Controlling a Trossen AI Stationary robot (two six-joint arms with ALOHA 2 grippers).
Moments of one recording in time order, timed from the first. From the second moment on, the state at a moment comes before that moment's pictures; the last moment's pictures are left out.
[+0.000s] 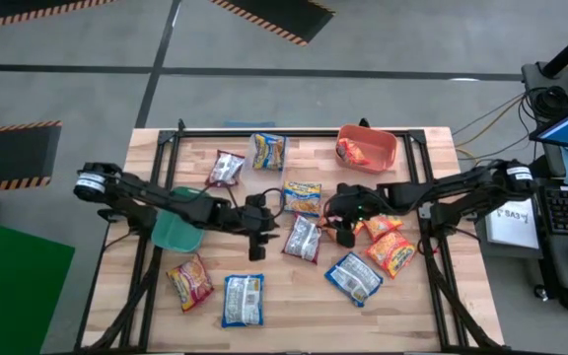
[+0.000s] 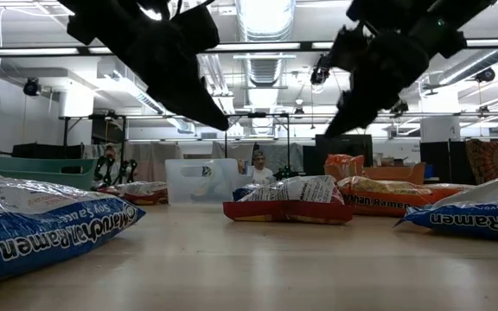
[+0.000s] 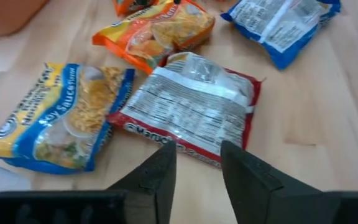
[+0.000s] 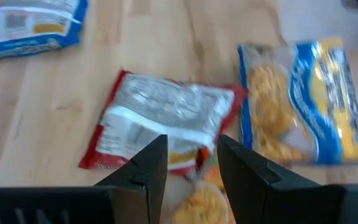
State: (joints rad) left arm -0.15 1.53 0.86 -0.04 -0.16 -0.11; right arm 0.01 1.33 0.71 -0.09 -0.05 0.12
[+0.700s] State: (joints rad) left arm -0.33 1.52 0.86 -0.01 -0.24 -0.33; right arm 0.26 1.62 1.14 -0.55 0.11 -0.10
